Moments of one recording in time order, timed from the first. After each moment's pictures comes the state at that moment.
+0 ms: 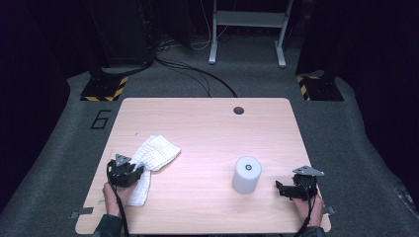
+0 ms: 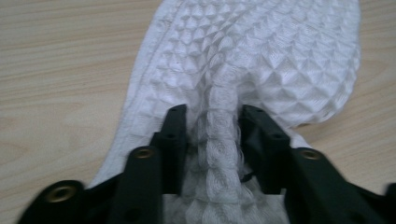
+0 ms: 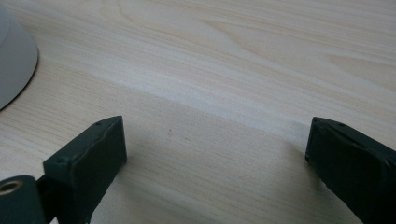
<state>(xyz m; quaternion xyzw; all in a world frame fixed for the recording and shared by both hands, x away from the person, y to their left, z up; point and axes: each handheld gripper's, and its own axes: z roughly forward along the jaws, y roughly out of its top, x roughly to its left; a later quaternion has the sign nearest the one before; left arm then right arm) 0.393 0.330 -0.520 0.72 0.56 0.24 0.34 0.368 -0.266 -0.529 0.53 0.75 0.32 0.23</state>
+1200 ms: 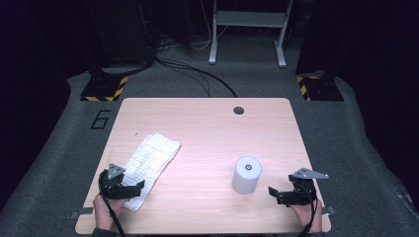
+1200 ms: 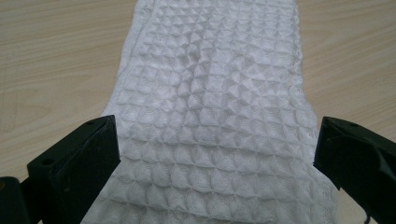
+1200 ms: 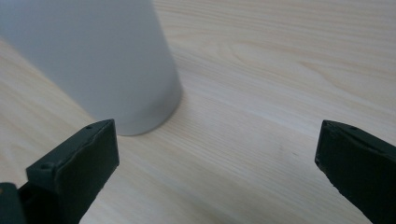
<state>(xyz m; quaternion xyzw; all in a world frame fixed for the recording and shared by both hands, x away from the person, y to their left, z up) 0.348 0.337 -0.507 0.74 0.53 0.24 0.34 0.338 -0.244 -0.488 0.48 0.76 0.41 0.15</state>
